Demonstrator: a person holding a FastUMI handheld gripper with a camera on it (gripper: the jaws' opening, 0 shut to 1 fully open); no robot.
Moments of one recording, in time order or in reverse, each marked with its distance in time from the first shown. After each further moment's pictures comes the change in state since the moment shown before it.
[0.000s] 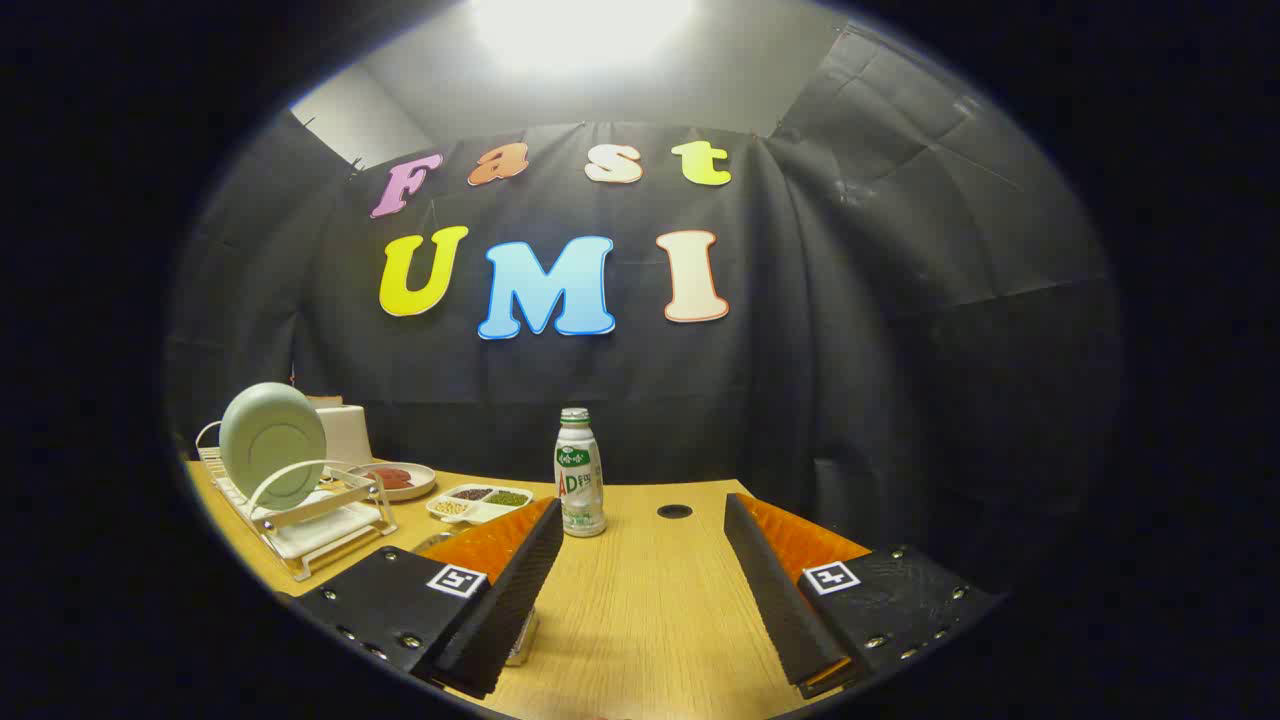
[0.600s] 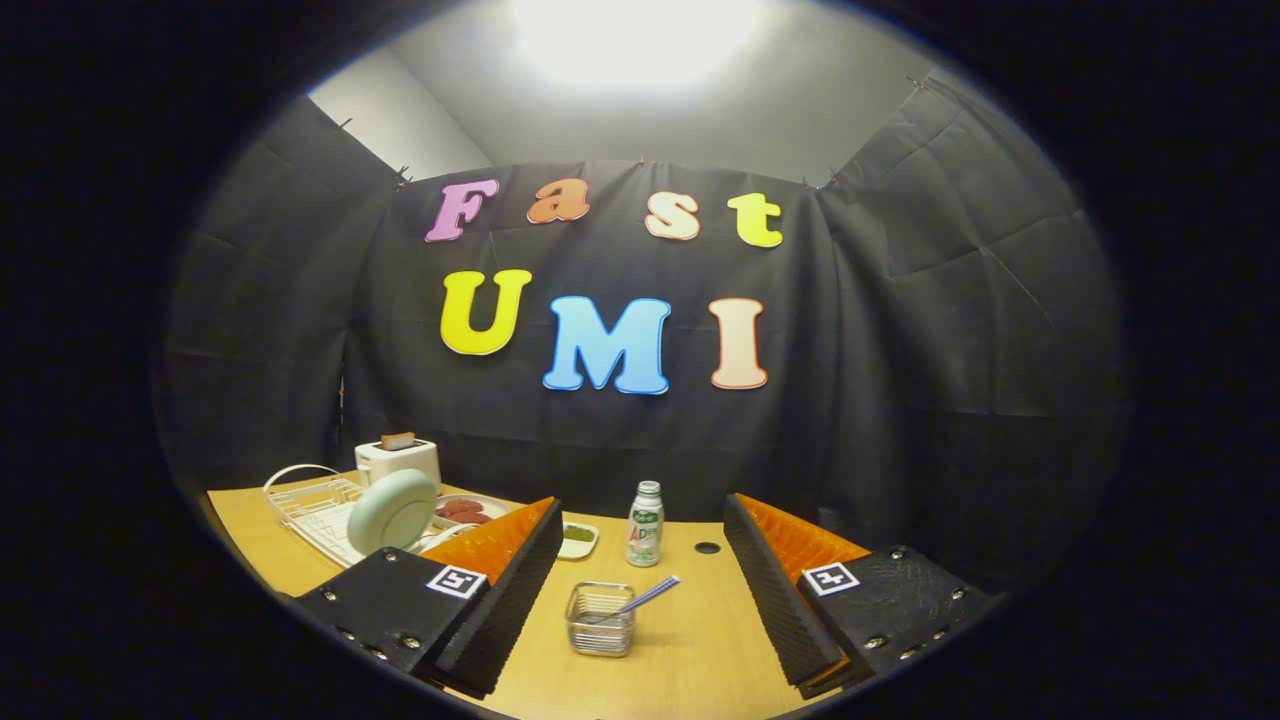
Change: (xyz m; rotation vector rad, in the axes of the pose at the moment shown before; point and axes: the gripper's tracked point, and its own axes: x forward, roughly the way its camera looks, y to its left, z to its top) arm -0.128 0.114 0.141 -0.071 0.008 0.101
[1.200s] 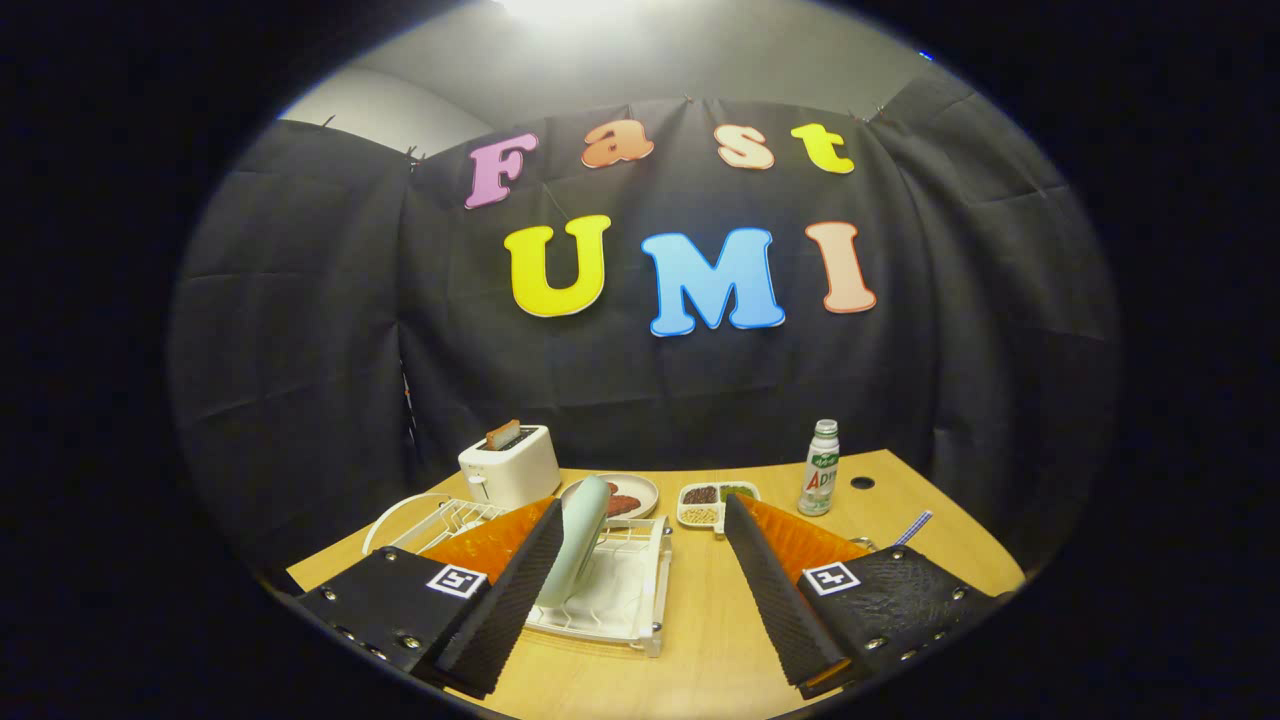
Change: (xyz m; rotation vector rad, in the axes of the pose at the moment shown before) arm 0.079 0.226 -0.027 0.176 0.233 0.092
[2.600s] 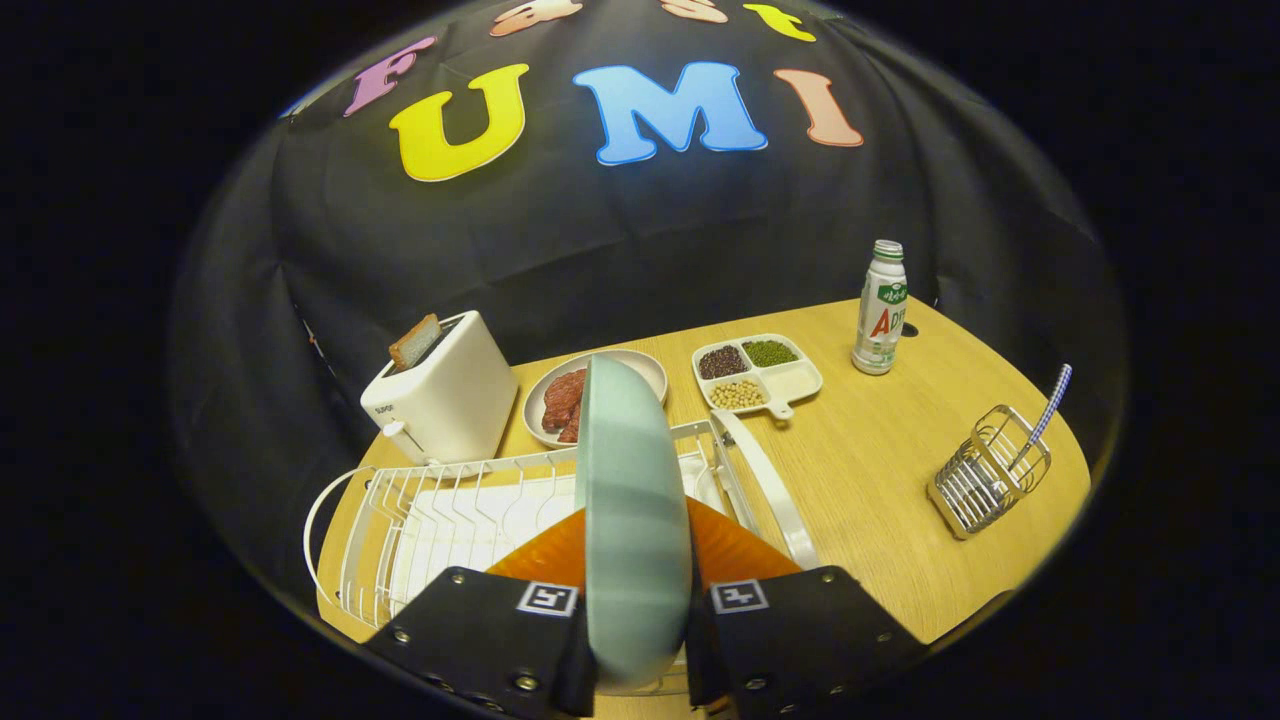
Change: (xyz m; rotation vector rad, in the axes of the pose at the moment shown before) arm 0.154 0.041 -0.093 0.147 0.370 -0.201
